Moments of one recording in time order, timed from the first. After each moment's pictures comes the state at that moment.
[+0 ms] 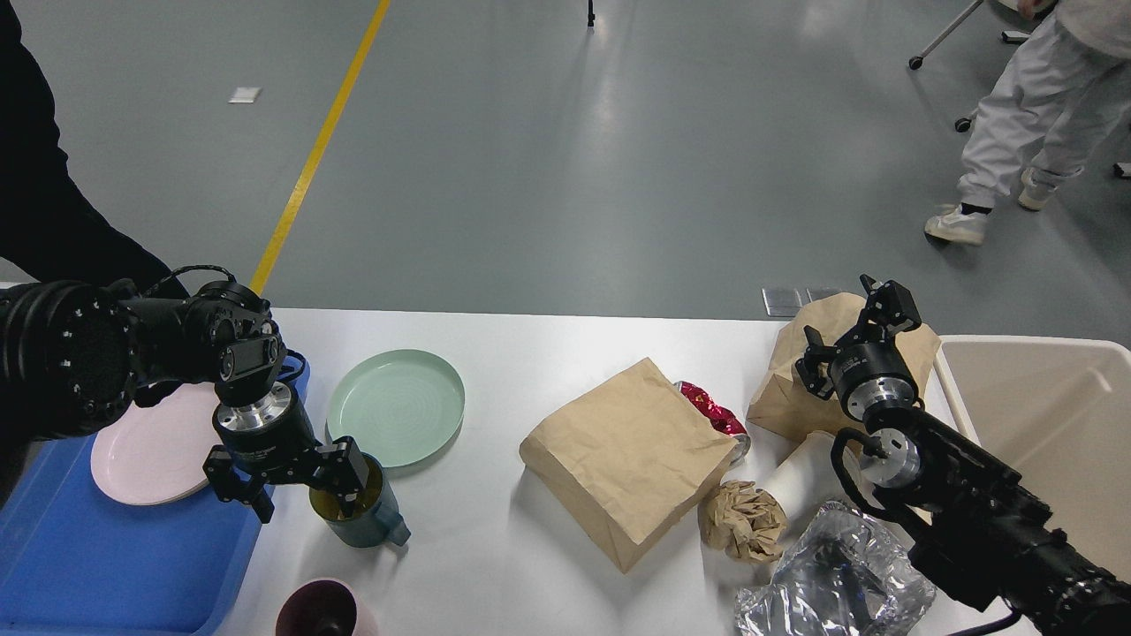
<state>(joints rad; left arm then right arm) -1.43 0.14 1.35 -0.71 0.06 -0.96 -0.12 0.55 -0.21 0.80 0.67 -0.09 -0.05 0.39</state>
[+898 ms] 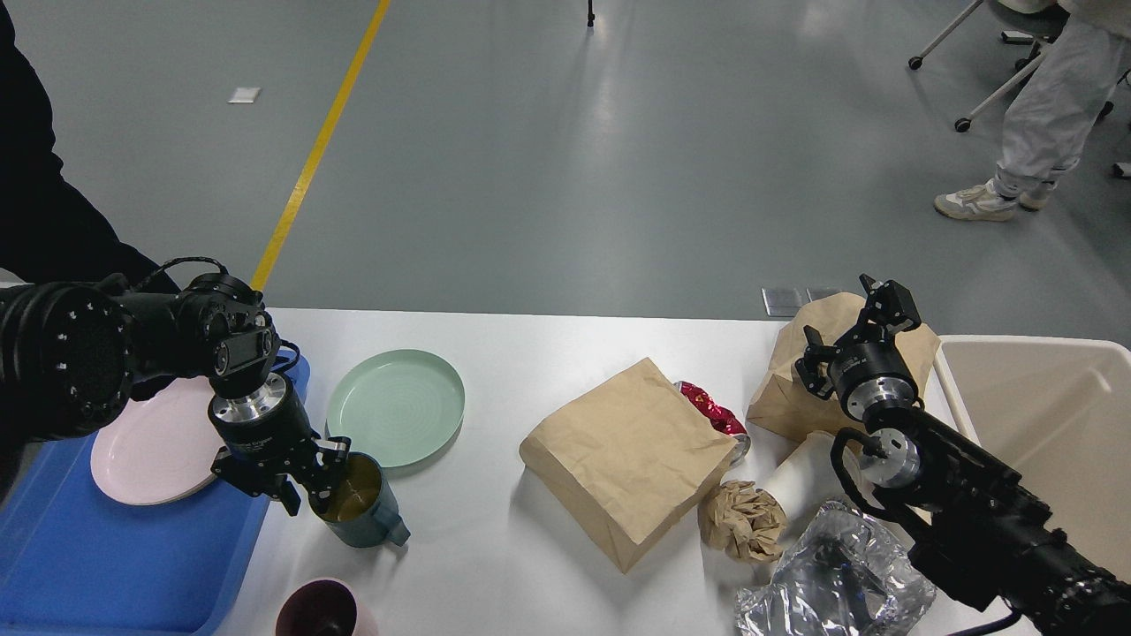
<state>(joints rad) -1.42 0.15 1.35 -0.68 0.05 -0.96 -0.12 0.55 -0.21 0.80 0.67 -0.09 -0.05 0.39</state>
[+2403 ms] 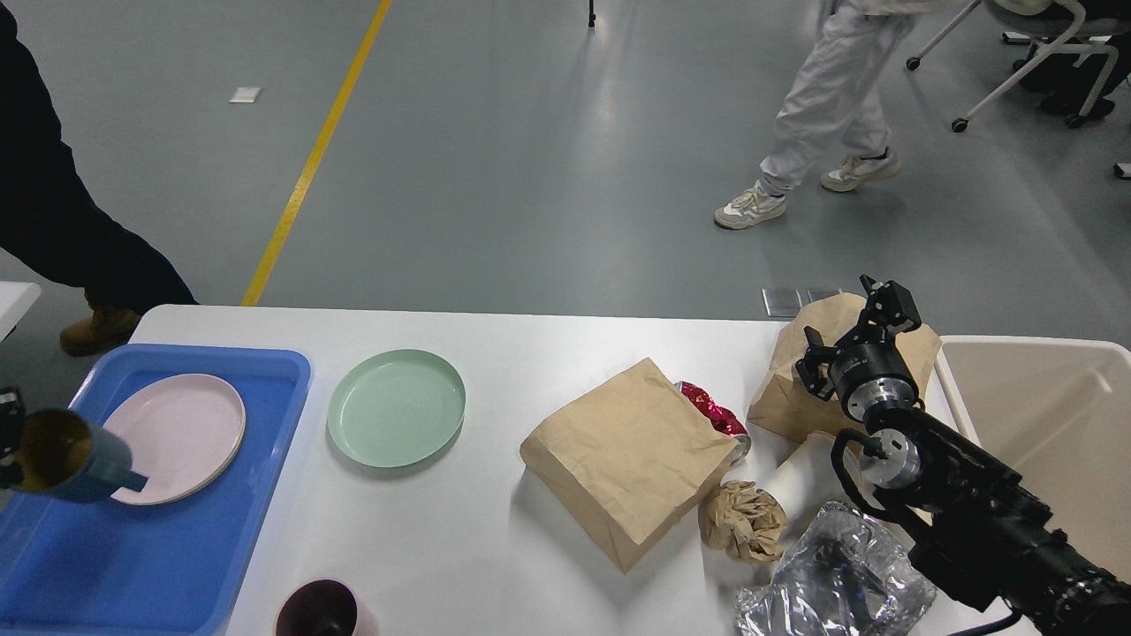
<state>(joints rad) -1.48 0.82 1.35 -0.68 0.06 -0.96 -0.12 0.55 -0.21 0.80 0.67 -0.09 -0.05 0.39</state>
